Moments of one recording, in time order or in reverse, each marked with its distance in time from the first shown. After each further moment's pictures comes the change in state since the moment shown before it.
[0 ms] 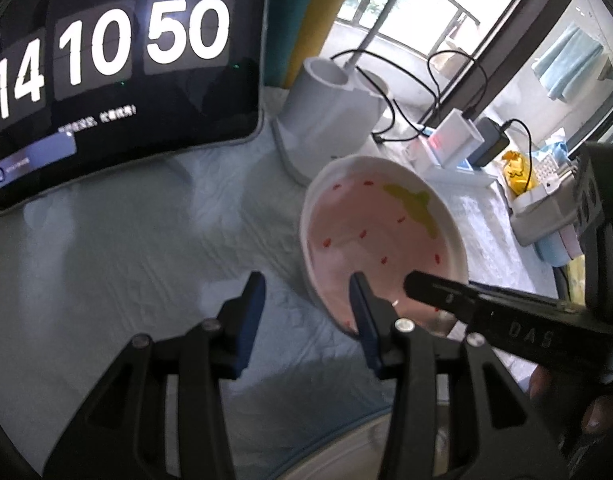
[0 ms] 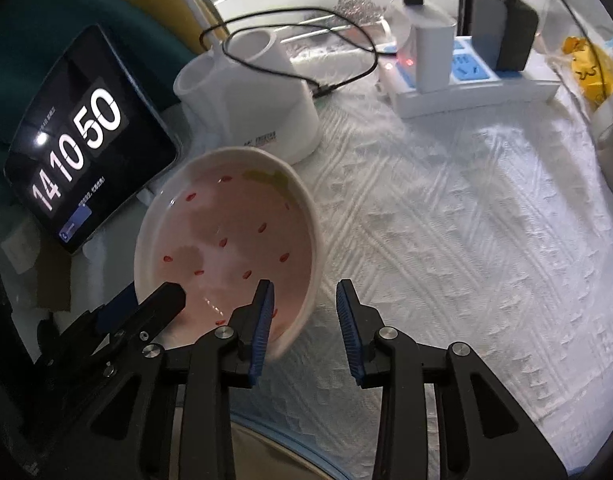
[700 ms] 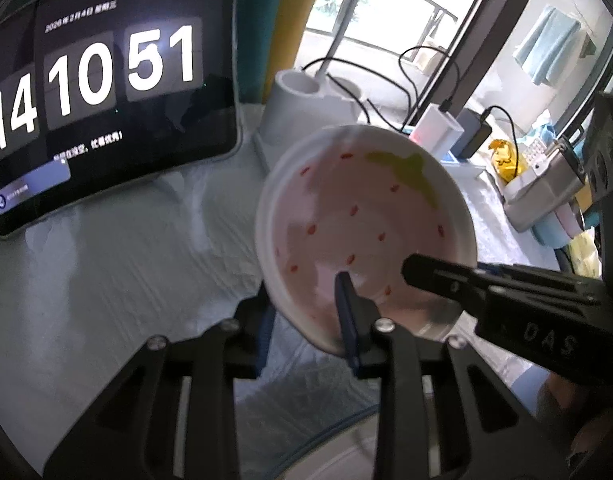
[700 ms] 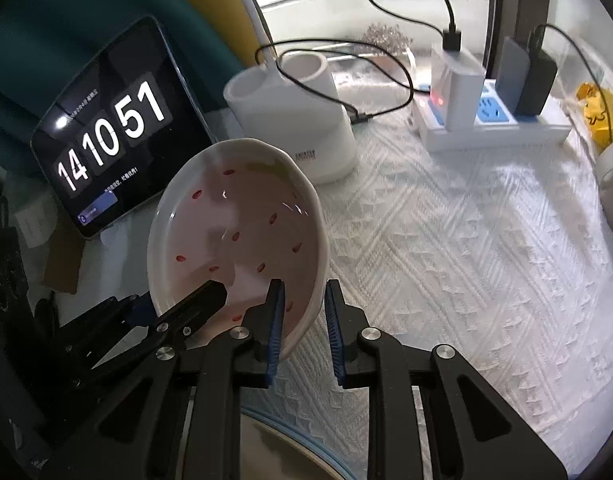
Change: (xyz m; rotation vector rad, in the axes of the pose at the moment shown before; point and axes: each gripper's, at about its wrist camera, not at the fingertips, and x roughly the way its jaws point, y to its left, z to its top) left arm -0.009 -0.016 -0.010 0.101 -0.074 0.014; right arm -0.021 0.019 -0.015 -0.103 -0.116 0.011
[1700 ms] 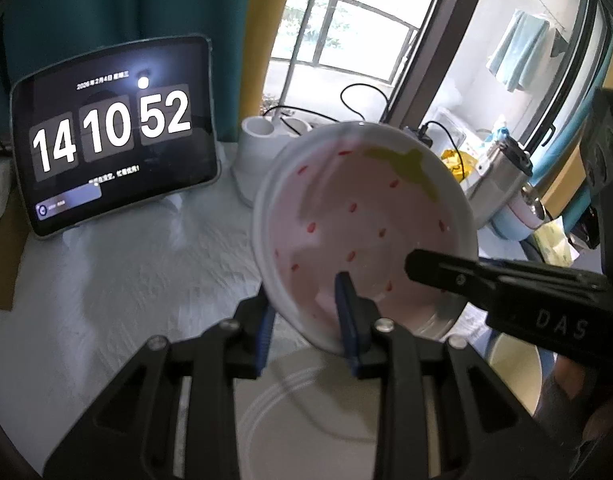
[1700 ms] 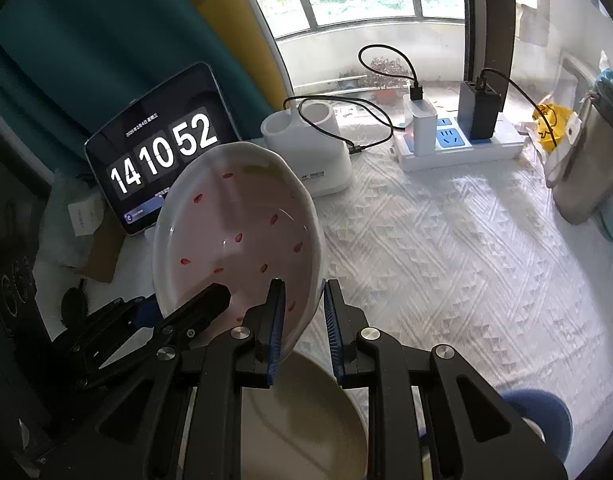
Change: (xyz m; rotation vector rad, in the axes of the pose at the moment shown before) left arm -0.078 -0.034 -0.022 0.053 -0.107 -0.020; right arm -0.089 0.011 -0.035 -0.015 -0.112 0.023
